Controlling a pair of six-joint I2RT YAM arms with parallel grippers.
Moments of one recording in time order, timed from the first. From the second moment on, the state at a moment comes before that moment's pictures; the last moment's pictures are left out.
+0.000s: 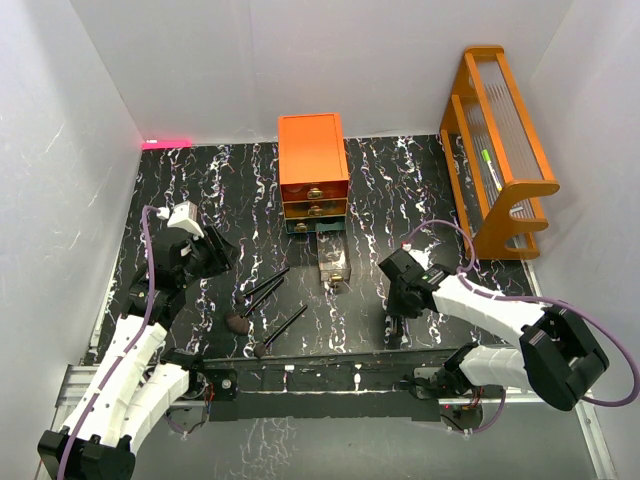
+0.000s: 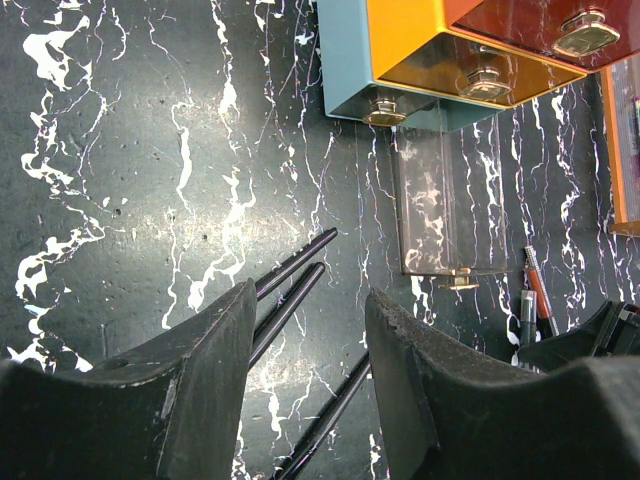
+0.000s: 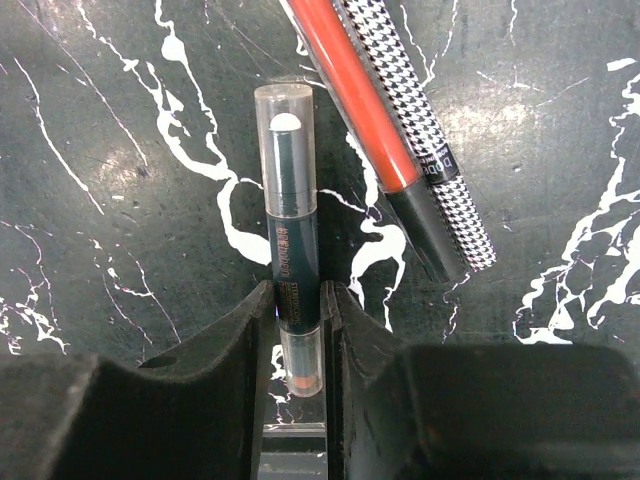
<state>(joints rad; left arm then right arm) -0.24 0.73 0.69 -0.49 0.08 -0.52 0.65 1.21 0.59 -0.63 0.18 0.82</state>
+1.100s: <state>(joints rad) -0.24 0.72 0.69 -0.49 0.07 -0.53 0.78 1.71 1.30 -0.54 0.29 0.58</state>
